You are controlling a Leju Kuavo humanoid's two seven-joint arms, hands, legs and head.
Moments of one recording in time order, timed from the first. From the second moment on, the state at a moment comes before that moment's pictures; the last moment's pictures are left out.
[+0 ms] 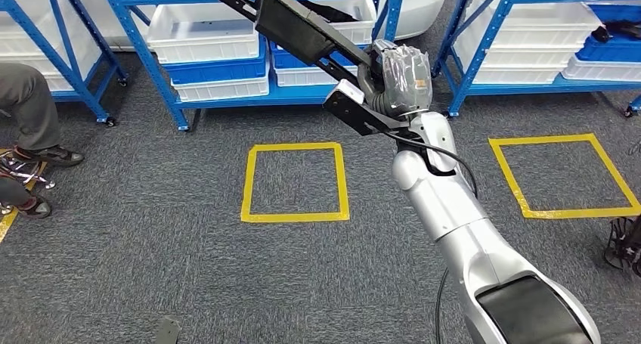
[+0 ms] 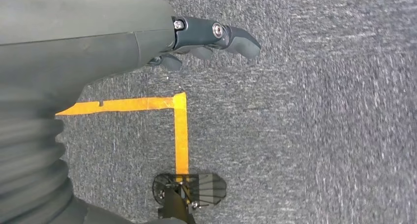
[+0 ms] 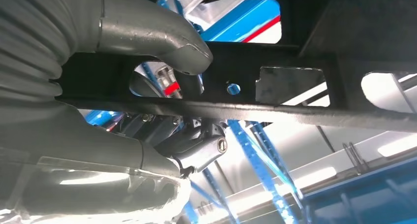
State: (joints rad) left arm -0.08 -0.10 0.28 -0.21 -0.23 0.44 -0.34; right arm -0.91 0.07 0.50 -0.86 1.02 -0.39 -0.20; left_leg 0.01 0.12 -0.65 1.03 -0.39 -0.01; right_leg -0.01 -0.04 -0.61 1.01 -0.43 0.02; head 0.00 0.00
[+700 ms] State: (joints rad) left arm -0.06 -0.09 0.31 -0.20 -0.24 0.43 -0.37; right arm -0.90 0.12 0.52 -0.85 1.06 -0.39 -0.16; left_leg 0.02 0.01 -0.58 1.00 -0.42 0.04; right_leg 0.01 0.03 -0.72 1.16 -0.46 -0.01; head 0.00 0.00
